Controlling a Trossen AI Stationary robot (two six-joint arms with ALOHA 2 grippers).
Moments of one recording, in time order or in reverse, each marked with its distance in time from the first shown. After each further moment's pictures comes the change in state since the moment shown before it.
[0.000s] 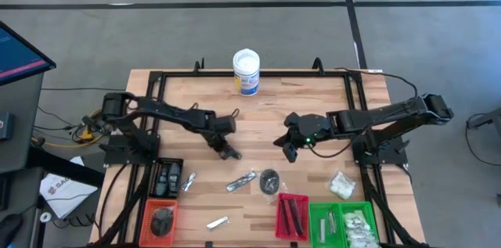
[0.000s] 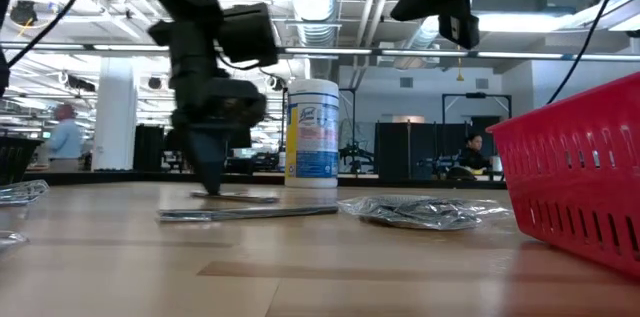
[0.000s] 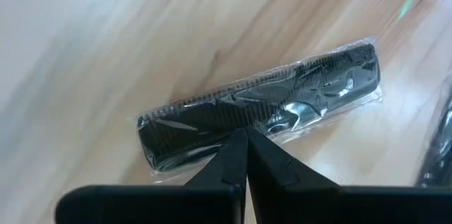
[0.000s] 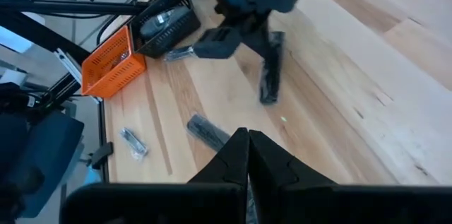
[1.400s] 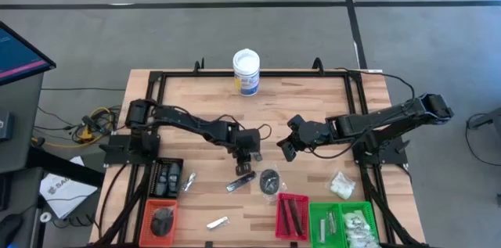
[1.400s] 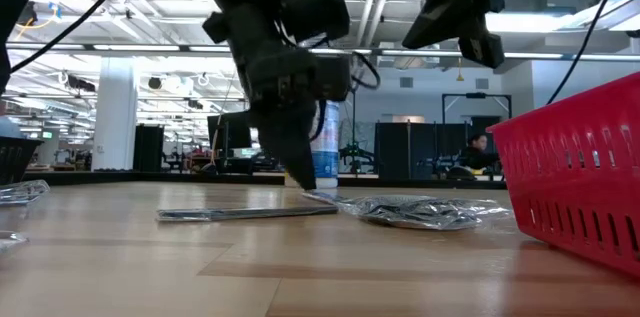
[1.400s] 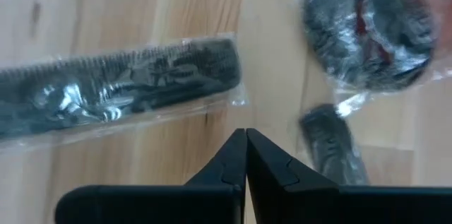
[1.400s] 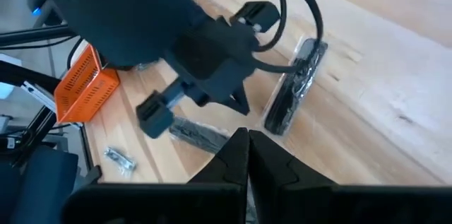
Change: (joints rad) left arm -0.151 0.218 0.317 0.106 0.026 0.373; right arm 0.034 0.001 -0.070 -0.001 0.097 0.220
